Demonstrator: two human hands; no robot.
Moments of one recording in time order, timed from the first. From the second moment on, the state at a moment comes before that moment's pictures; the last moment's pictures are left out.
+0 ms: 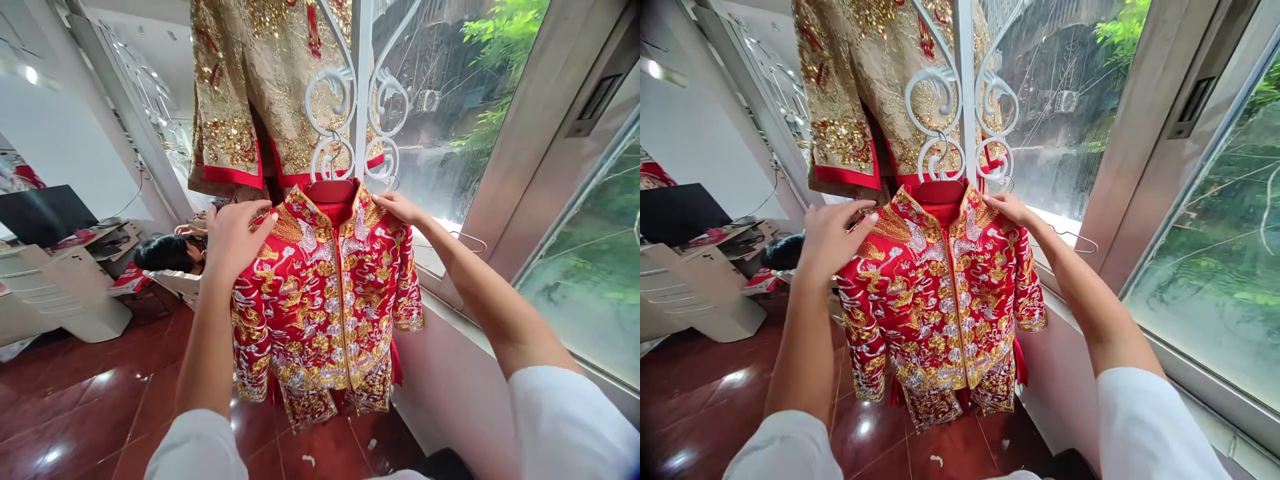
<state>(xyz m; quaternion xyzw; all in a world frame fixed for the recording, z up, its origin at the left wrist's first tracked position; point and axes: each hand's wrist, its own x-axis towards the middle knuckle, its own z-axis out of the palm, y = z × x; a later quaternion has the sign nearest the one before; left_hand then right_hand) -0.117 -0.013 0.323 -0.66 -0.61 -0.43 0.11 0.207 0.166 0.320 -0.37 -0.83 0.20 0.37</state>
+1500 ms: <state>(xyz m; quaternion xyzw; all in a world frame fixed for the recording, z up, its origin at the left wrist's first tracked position) -0.106 0.026 0.041 -0.72 -0.67 -0.13 -0.16 0.240 0.016 0.060 -0.70 -0.70 0.05 0.16</state>
